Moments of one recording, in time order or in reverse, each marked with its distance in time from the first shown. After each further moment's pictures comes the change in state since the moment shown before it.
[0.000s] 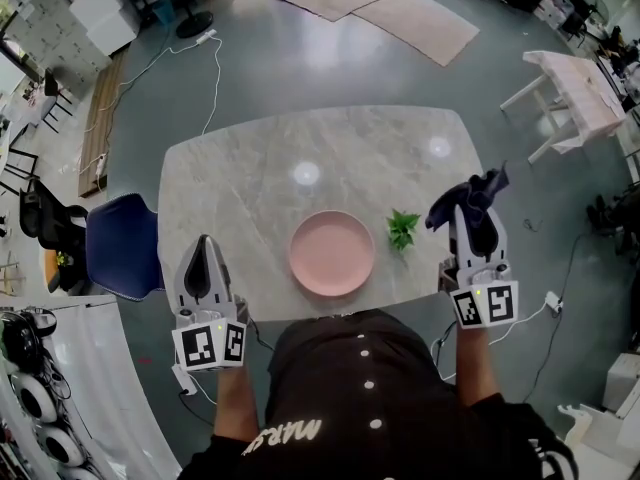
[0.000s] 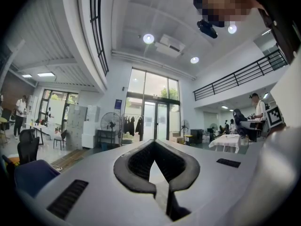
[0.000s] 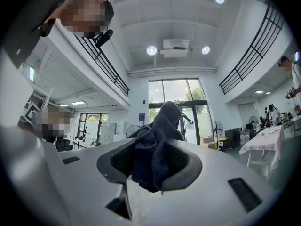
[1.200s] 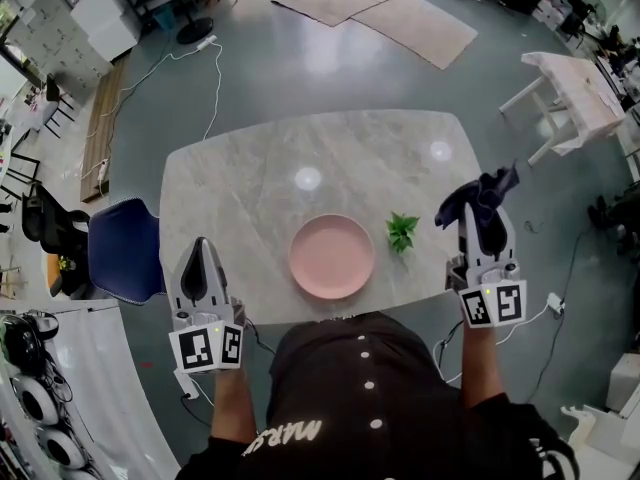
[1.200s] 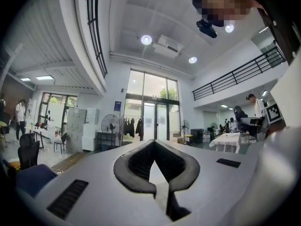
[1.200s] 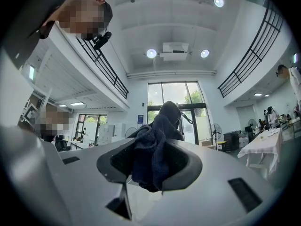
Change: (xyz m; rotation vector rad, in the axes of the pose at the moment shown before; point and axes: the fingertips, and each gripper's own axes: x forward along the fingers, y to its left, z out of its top) left arm -0.002 0.000 0.010 0.029 -0.011 0.000; right arm -0.005 -0.016 0.016 -0.009 -0.034 -0.016
